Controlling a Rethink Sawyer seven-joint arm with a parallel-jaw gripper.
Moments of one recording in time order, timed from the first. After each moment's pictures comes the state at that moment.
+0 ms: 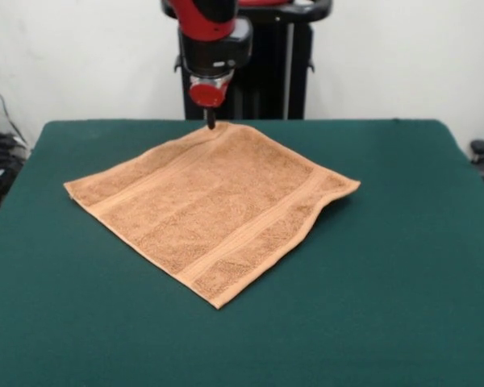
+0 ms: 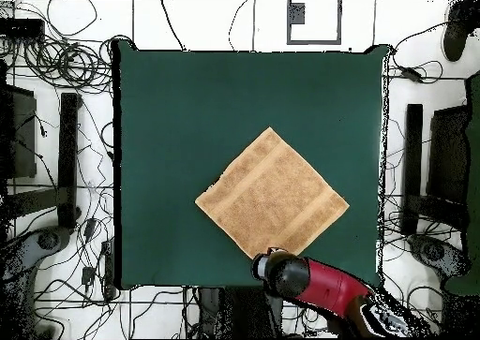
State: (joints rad) arm -0.42 -0.54 -0.12 2.09 -0.21 0.29 3.17
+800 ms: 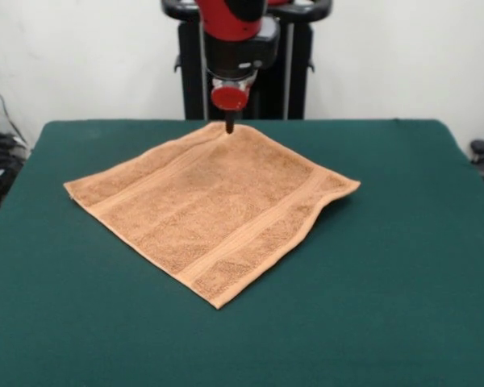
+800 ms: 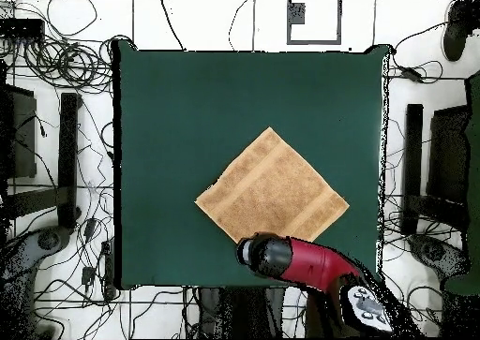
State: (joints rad) arm -0.30 -0.59 -0.11 2.01 -0.16 0.42 3.17
